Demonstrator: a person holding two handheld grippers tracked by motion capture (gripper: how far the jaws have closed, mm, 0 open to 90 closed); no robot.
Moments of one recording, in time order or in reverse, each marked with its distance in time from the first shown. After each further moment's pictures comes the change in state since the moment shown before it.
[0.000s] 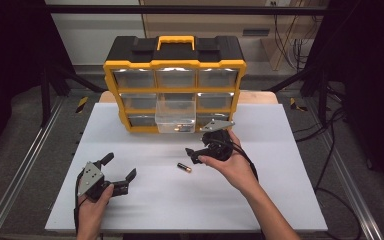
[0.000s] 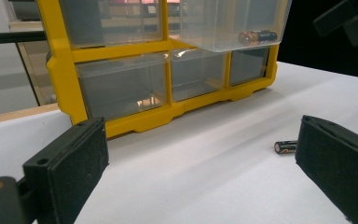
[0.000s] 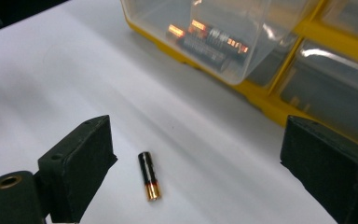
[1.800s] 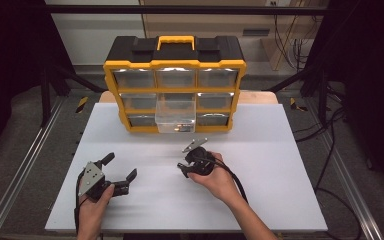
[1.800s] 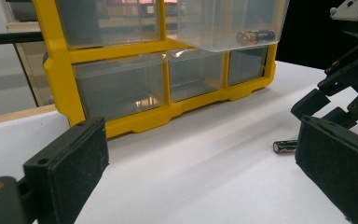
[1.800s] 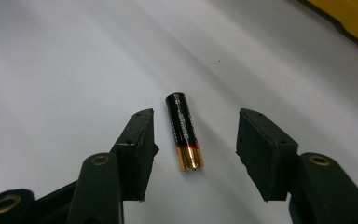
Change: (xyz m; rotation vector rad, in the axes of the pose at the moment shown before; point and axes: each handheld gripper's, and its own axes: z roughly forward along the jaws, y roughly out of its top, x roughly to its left) left arm 0.000 0.000 0.001 0.004 -0.005 0.007; right arm 0.028 -0.040 0.065 0.215 0.045 -0.083
